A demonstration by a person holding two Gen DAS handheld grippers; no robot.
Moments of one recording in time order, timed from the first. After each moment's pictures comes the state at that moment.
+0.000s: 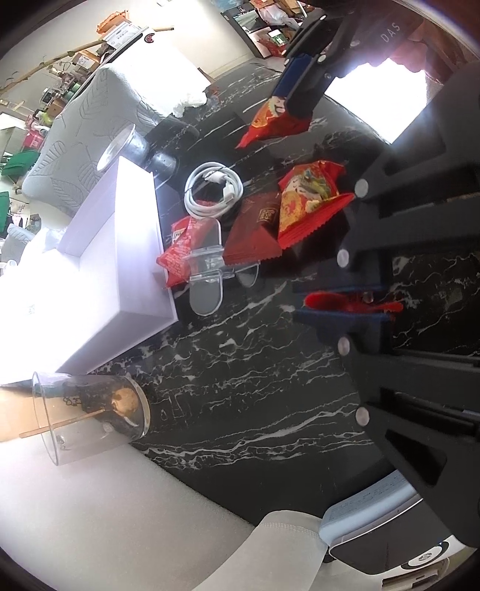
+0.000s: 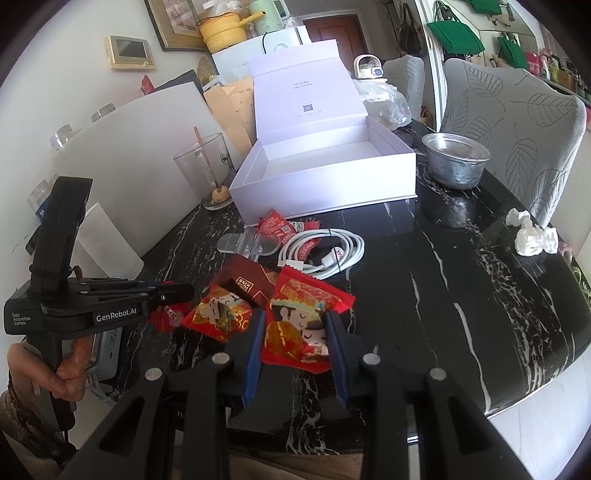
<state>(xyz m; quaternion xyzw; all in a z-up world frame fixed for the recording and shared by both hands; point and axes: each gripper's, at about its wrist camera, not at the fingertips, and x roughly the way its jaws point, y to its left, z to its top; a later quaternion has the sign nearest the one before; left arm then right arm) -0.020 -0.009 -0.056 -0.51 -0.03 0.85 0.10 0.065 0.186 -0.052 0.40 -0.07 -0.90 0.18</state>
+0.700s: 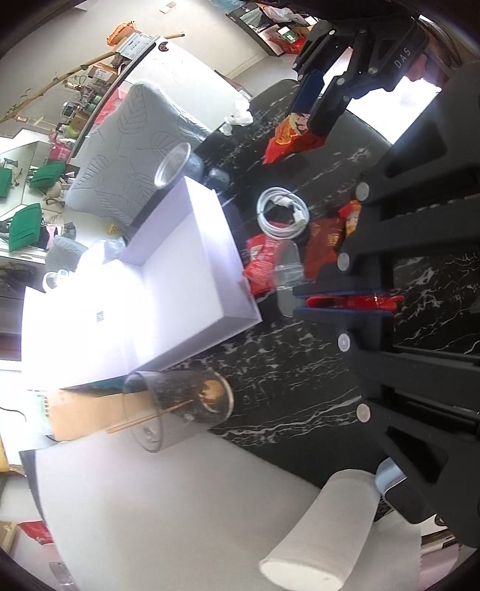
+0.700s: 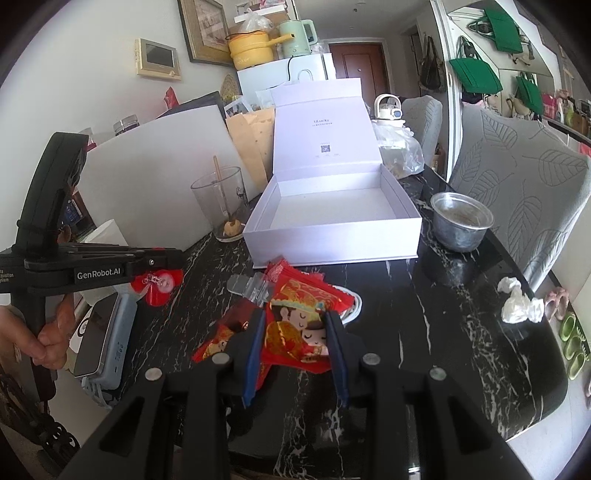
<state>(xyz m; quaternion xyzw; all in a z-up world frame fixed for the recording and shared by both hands) -0.032 -0.005 0.012 -0.44 -0.01 0.89 0.11 0.052 0.189 -0.009 0.34 -0.02 -0.92 0.20</state>
